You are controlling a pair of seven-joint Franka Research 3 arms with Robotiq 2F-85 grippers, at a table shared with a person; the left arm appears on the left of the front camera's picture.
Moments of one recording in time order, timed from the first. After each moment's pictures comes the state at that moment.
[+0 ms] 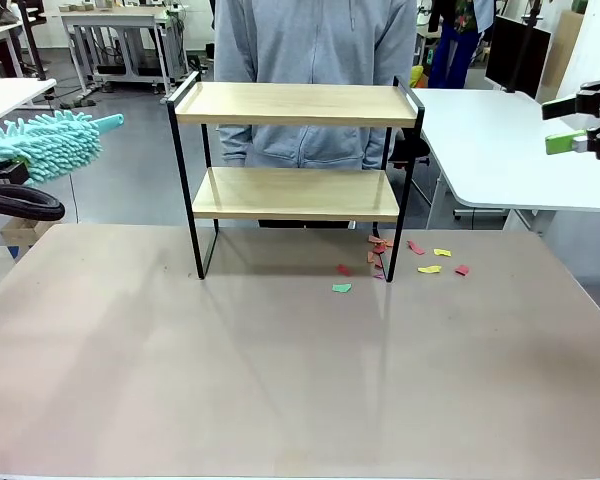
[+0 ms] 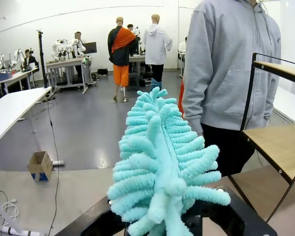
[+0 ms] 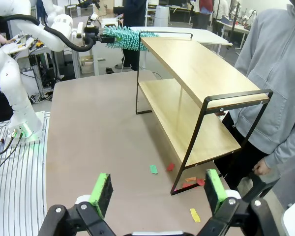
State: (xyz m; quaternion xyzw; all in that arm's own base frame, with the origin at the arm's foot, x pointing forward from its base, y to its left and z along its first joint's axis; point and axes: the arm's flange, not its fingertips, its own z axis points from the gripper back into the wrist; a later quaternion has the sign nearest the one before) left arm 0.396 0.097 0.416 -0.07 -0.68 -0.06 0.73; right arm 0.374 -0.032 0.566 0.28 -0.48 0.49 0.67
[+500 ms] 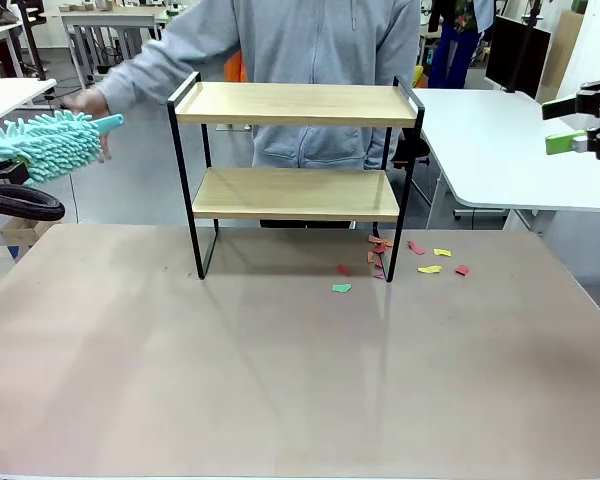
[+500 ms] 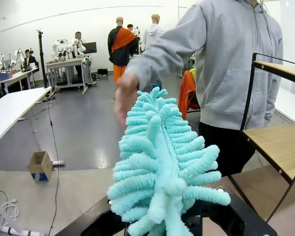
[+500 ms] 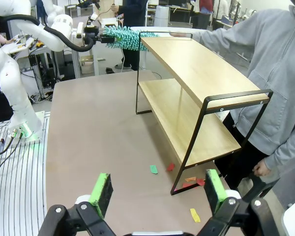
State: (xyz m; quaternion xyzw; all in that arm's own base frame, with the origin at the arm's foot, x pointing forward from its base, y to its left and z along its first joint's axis) left arm 0.396 0.097 0.416 -0.07 -0.68 -0.06 0.73; right arm 0.374 -0.032 0.566 0.28 -0.48 0.49 0.67
